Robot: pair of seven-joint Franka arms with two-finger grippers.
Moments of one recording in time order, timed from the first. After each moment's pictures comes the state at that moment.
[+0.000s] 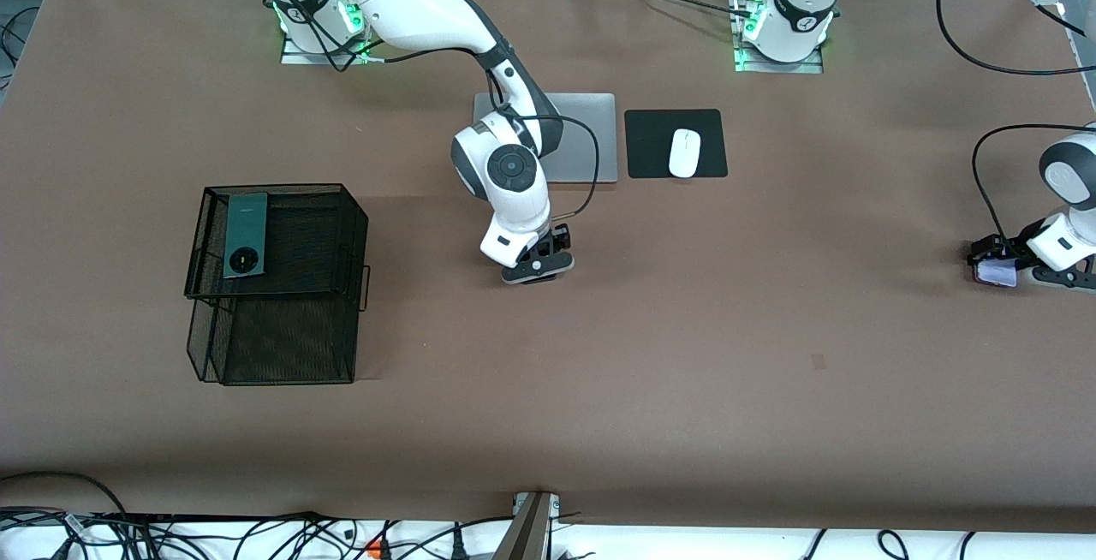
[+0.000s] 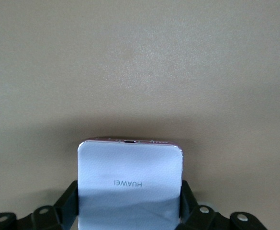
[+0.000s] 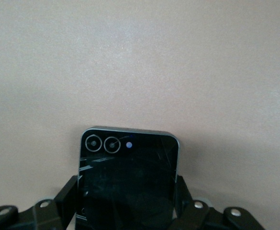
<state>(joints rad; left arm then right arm) 0.74 0.68 -0.15 -1.83 0.14 2.51 0.65 0.91 0.88 -0.21 -1.46 0.21 2.42 0.38</state>
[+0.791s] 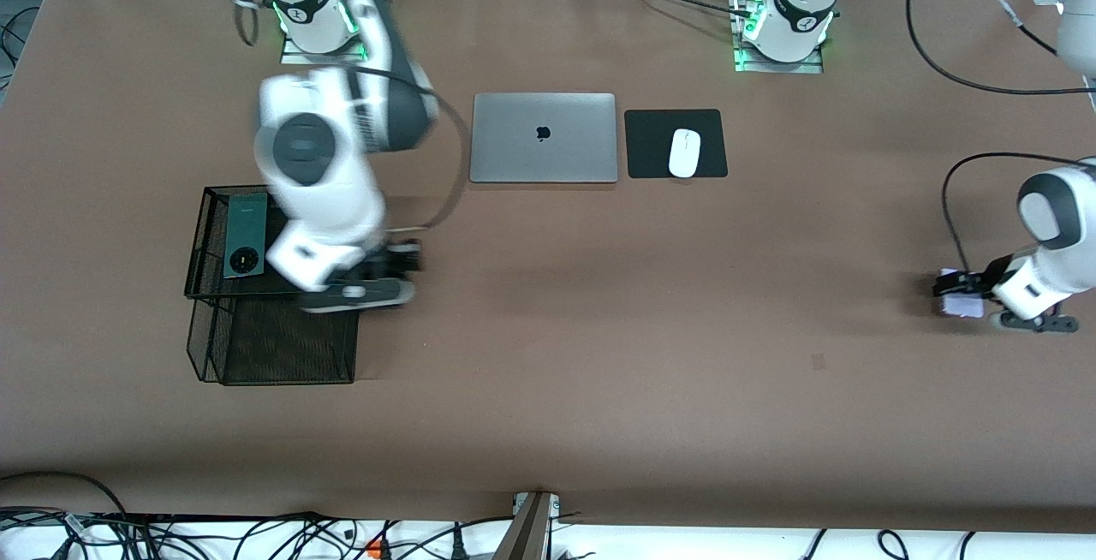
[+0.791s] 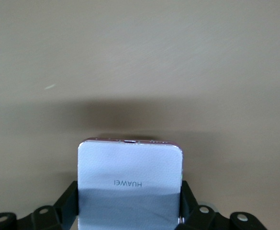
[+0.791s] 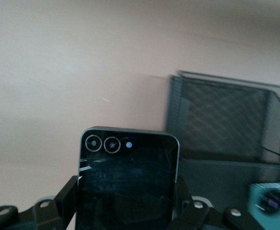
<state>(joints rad) 0.49 0.68 -0.17 -1.70 0.14 2.29 0.26 0.90 0.51 -0.66 -1.48 0.19 1.92 0.10</state>
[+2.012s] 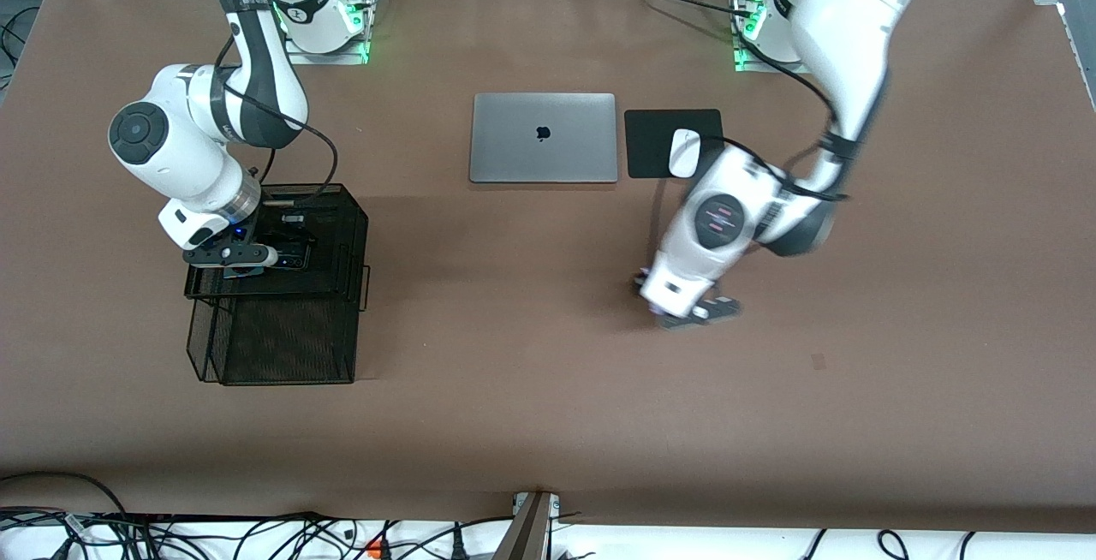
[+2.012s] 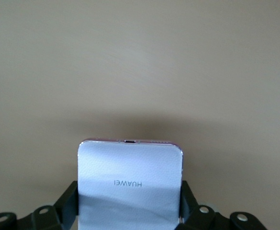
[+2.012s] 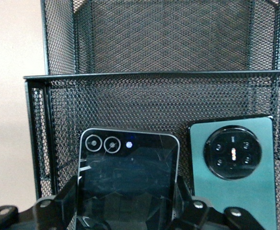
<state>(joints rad) -0.35 0.69 -0.21 -1.56 0.13 2.22 -0.81 0.91 0.27 -0.78 -2.13 0.30 2.35 -0.08</state>
